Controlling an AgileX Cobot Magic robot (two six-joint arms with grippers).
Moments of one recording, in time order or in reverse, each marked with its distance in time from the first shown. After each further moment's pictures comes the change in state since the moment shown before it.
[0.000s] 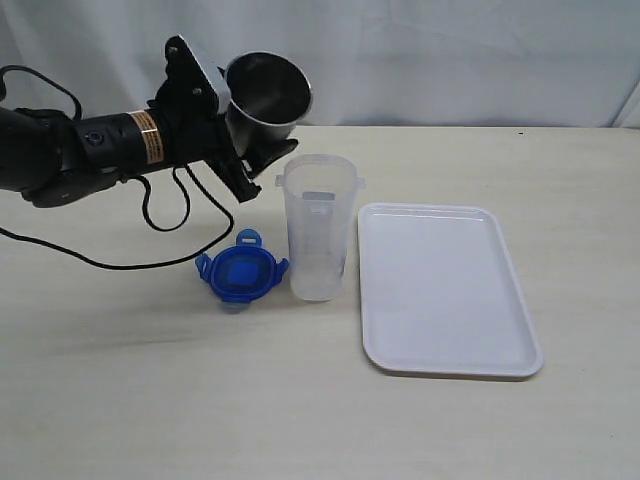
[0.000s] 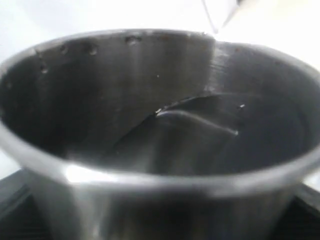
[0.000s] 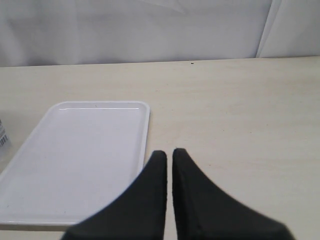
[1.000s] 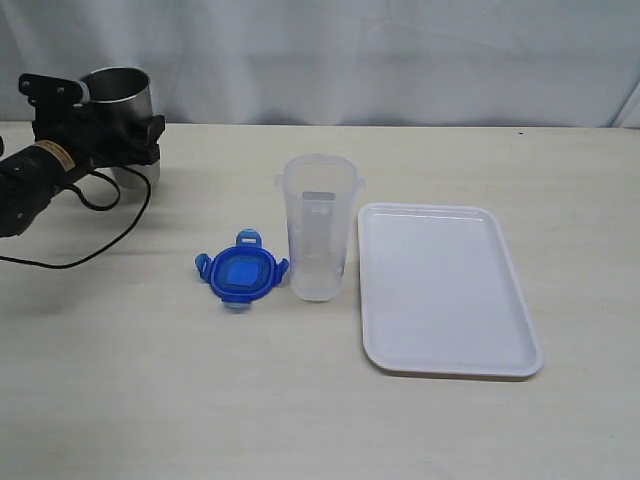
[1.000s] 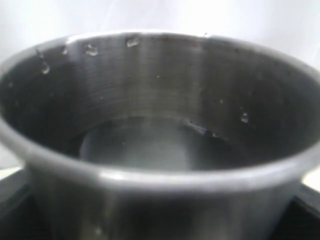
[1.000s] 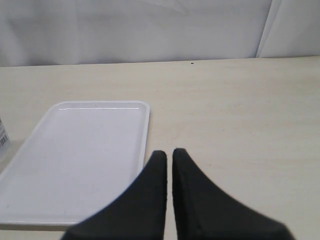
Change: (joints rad) left arm 0.285 0.271 -0.078 -0.405 -0.077 -0.152; right arm 0.000 0.000 0.000 0.000 0.000 0.000
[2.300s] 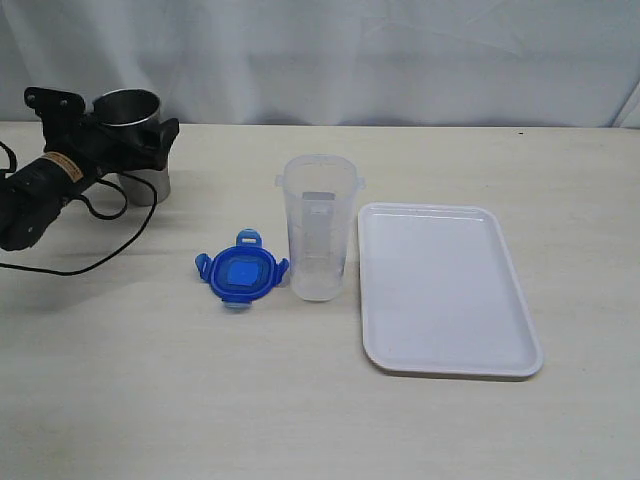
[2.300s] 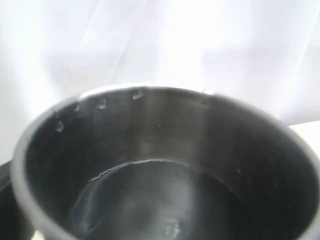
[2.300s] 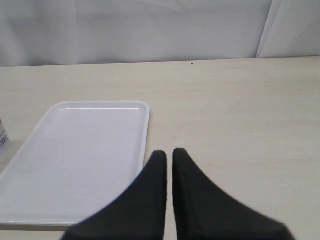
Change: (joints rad) left arm 0.000 0.070 -0.014 -0.004 -0.132 -0.017; right arm 0.000 0.000 0.000 0.000 0.000 0.000
